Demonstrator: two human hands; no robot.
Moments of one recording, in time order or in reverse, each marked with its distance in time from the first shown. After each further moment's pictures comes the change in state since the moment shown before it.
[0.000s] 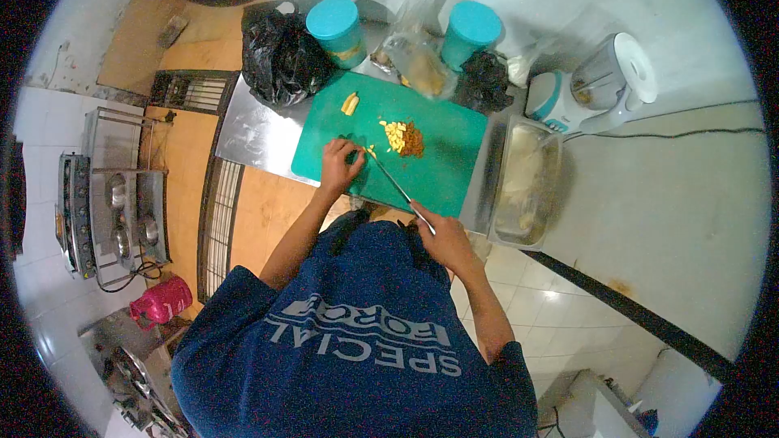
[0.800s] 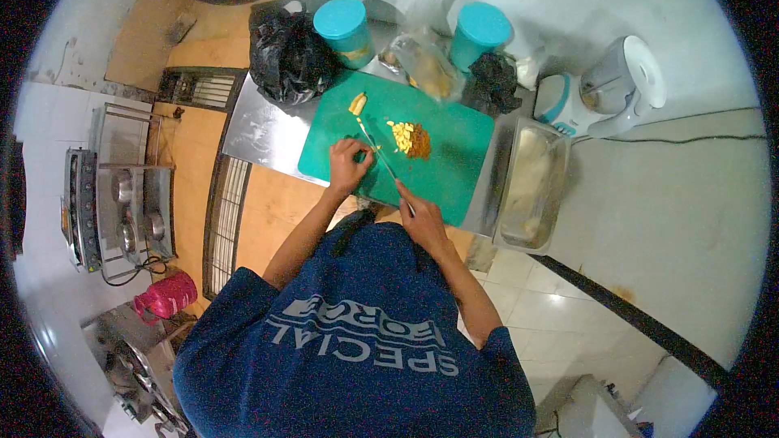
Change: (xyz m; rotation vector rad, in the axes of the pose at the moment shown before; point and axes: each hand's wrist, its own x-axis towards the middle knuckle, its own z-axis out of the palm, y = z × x) left_hand 0.002 0.007 0.004 0.017 0.022 -0.084; right_hand 0.075 0.031 0.084 0.199 0.319 -0.311
